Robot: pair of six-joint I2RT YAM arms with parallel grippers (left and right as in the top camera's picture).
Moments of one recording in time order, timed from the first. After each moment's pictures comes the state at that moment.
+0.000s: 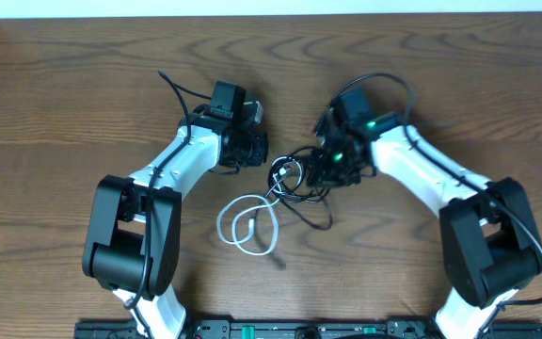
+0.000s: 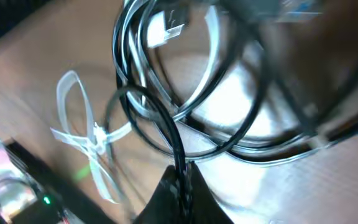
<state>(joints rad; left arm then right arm) -0.28 1.88 1.18 -0.53 0.36 -0.28 0.48 1.88 1.25 -0.75 -0.52 0.38</state>
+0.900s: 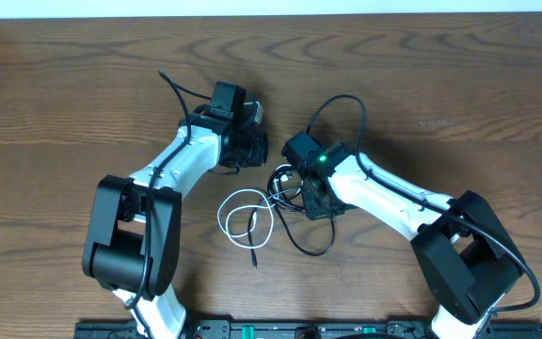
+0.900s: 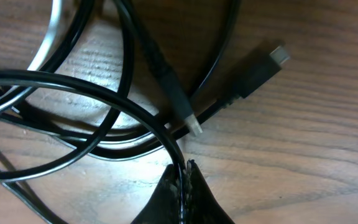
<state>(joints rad) -0.28 1.88 1.18 -0.53 0.36 -0.28 0.71 1.88 1.22 -0.92 0.07 0.55</state>
